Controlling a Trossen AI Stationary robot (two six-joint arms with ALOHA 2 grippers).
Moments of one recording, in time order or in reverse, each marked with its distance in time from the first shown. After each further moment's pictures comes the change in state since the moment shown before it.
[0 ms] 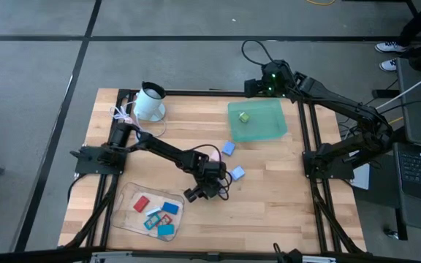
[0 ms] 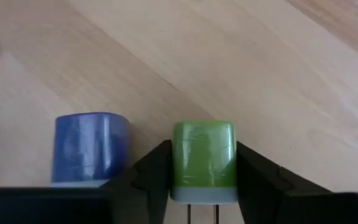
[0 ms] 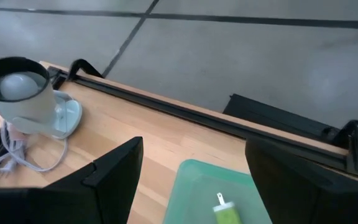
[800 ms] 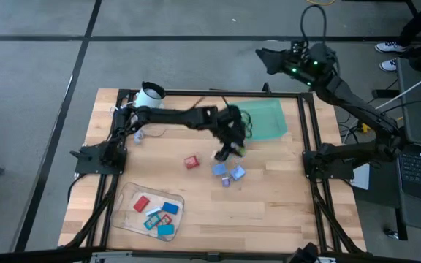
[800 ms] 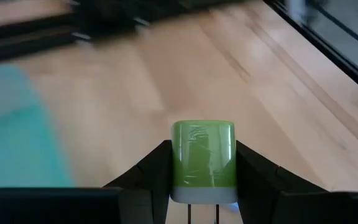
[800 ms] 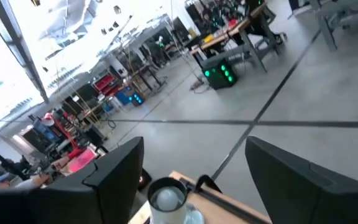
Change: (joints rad) left arm 0.325 -0.001 0.392 0.000 0.139 -0.262; right arm -0.123 -0.187 0.000 0.466 -0.277 0.061
